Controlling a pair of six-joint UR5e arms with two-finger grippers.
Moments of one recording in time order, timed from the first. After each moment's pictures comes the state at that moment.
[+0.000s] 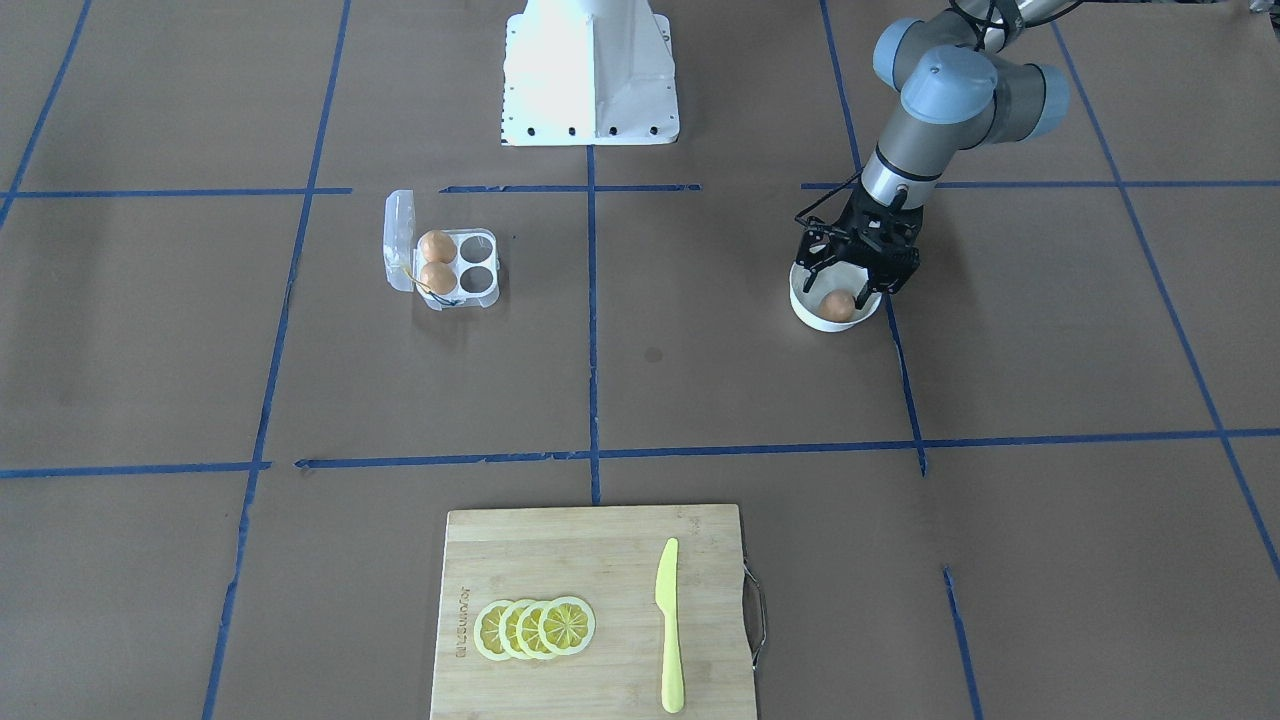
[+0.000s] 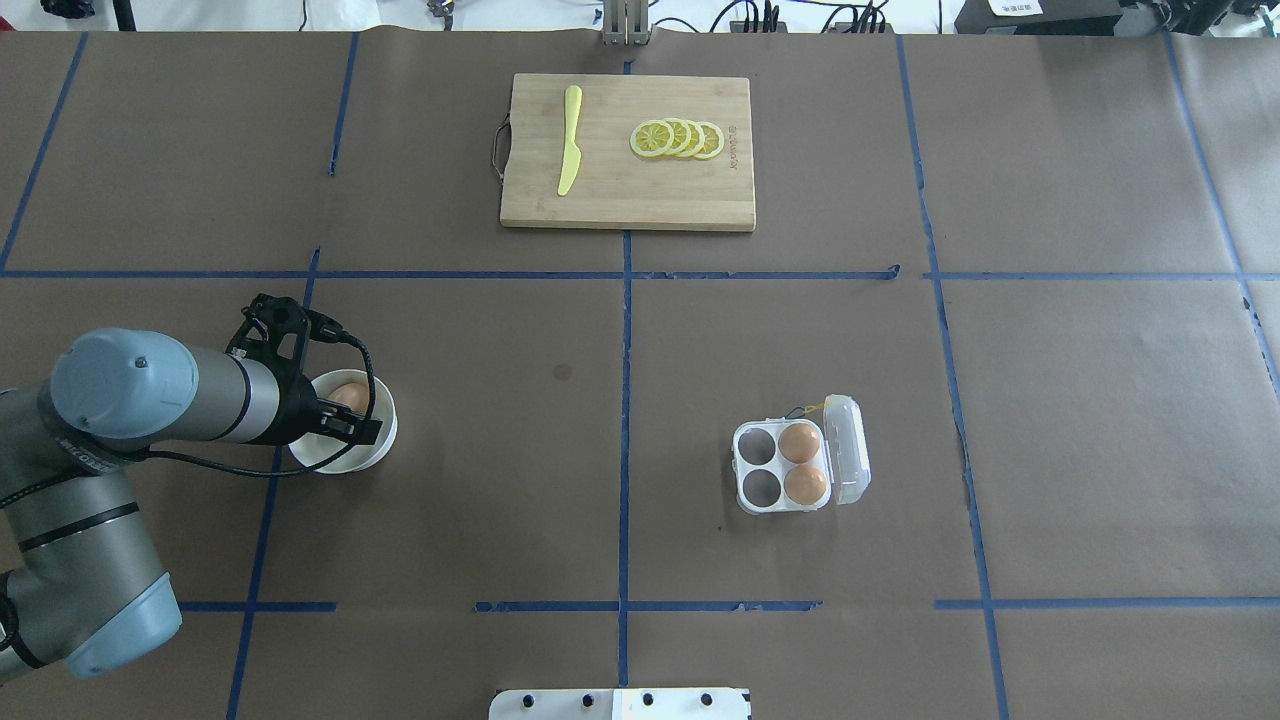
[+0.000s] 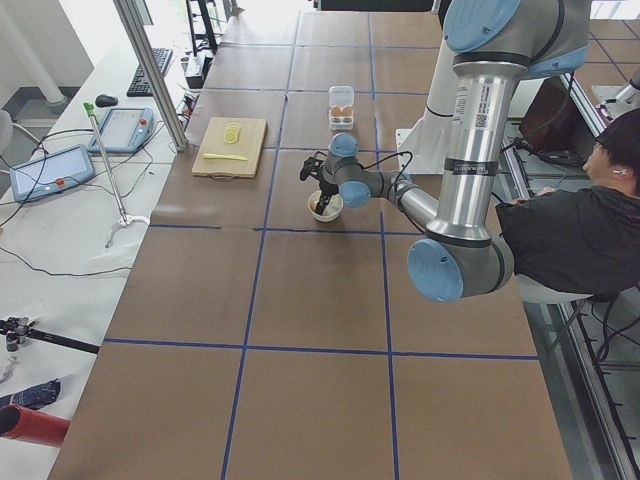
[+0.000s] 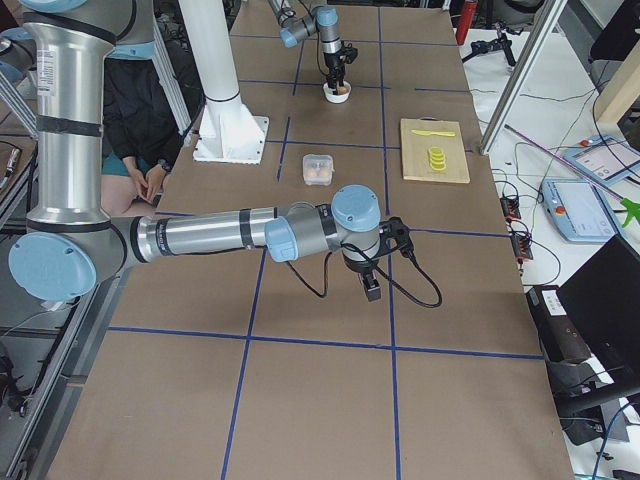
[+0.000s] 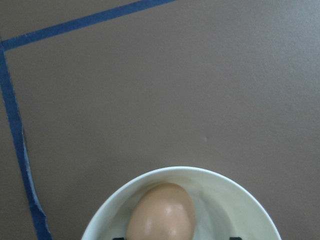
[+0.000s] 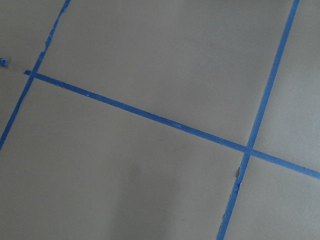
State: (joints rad) left arm -0.54 -1.71 -1.83 -2.10 -1.80 -0.88; right arm 1.51 -1.66 1.80 -1.41 2.43 -0.07
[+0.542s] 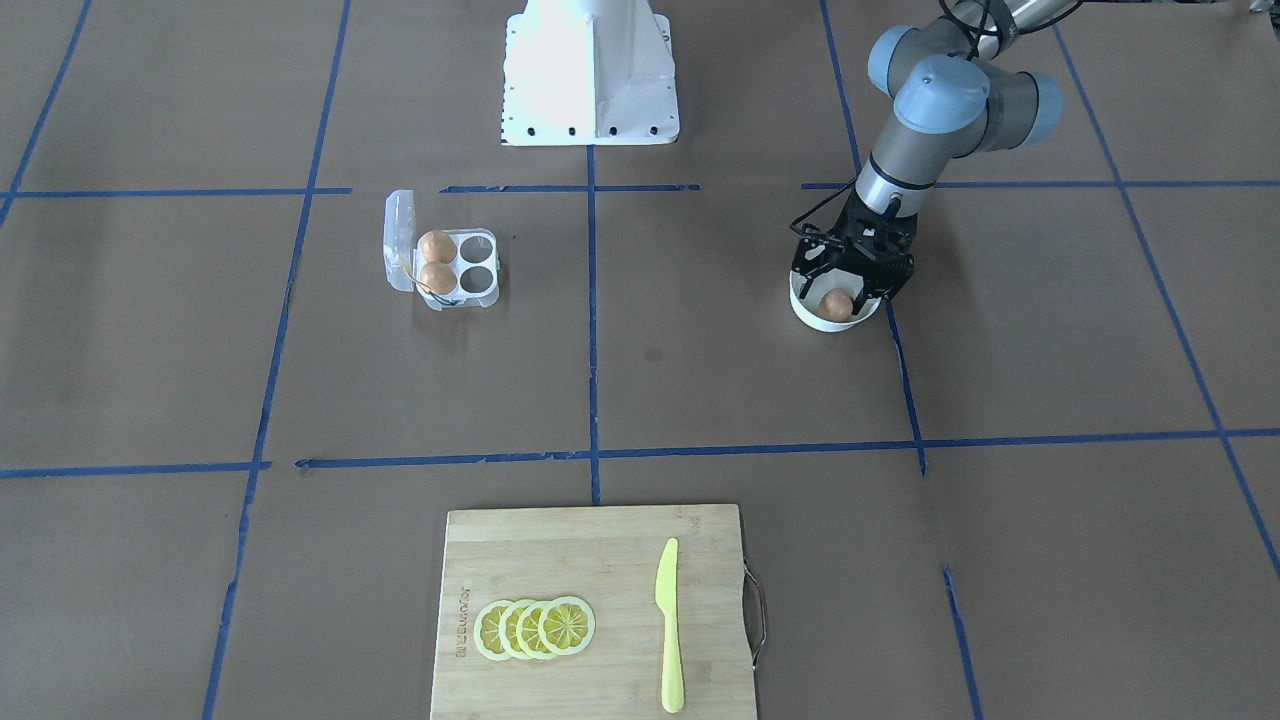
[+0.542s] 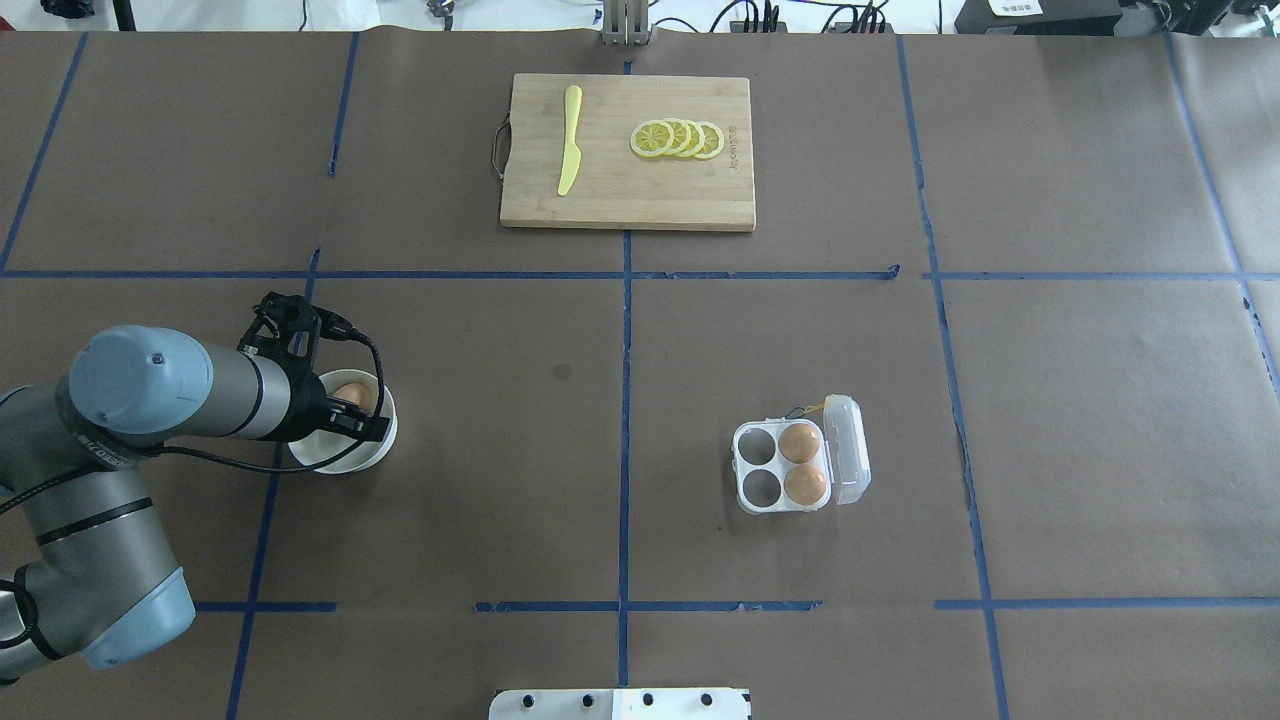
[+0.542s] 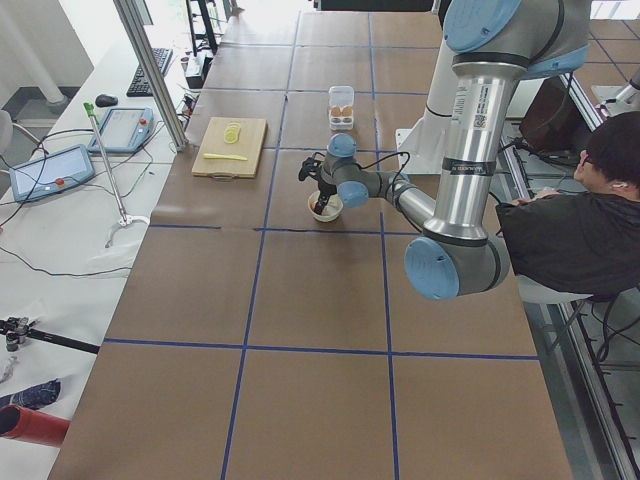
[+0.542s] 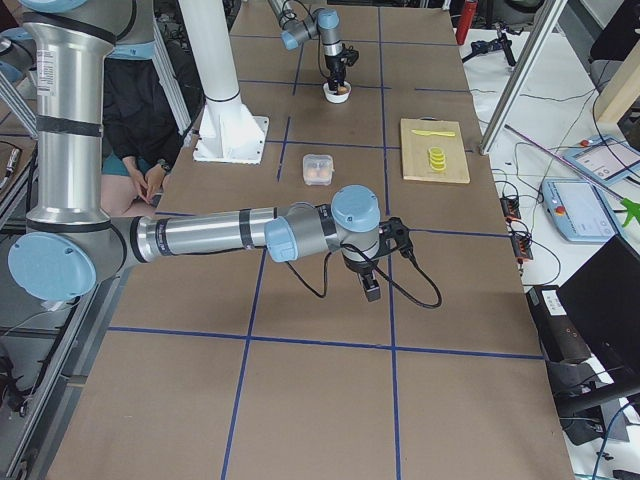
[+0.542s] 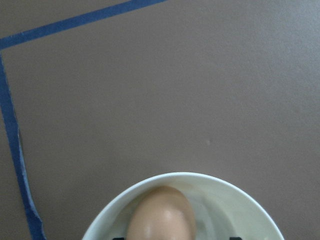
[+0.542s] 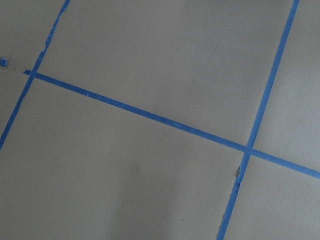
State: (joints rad) left arm -0.54 -1.74 -1.80 -2.10 -1.80 -0.88; right arm 1.51 -1.66 1.80 -1.41 2.43 -0.07
